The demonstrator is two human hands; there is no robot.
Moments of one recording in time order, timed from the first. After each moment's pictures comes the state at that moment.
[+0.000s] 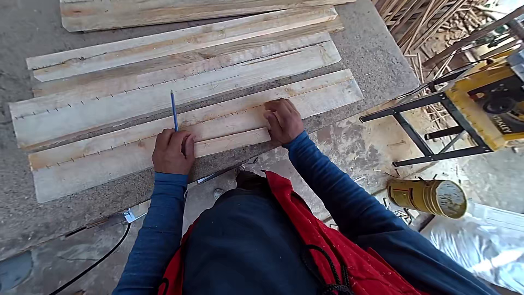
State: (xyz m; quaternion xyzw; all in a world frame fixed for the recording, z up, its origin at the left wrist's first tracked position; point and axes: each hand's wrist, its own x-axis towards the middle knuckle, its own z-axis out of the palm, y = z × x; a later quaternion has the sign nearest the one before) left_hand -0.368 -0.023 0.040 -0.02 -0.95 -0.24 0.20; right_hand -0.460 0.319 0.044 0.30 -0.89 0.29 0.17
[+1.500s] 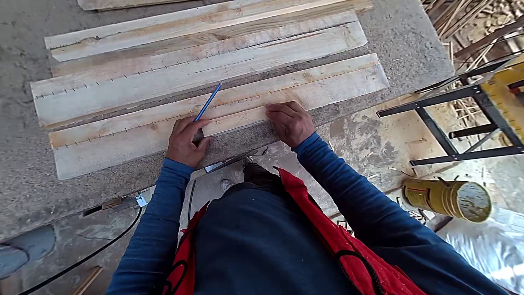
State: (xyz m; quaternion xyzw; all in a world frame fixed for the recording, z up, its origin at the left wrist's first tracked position) left_hand -0.360 -0.042 0.031 -0.14 -0.91 -0.35 0.15; right_hand -0.428 0.305 0.030 0.36 -0.89 0.21 0.18
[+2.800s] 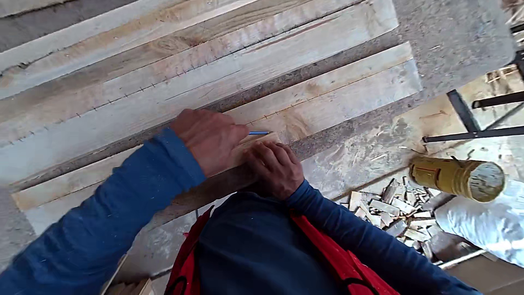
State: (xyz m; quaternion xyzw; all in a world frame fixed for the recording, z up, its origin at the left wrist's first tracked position) left_hand -0.513 0.052 0.166 -0.38 -0.89 -0.02 -0.23; right_hand -0.406 0.263 0.035 0.30 -0.93 0.12 0.15
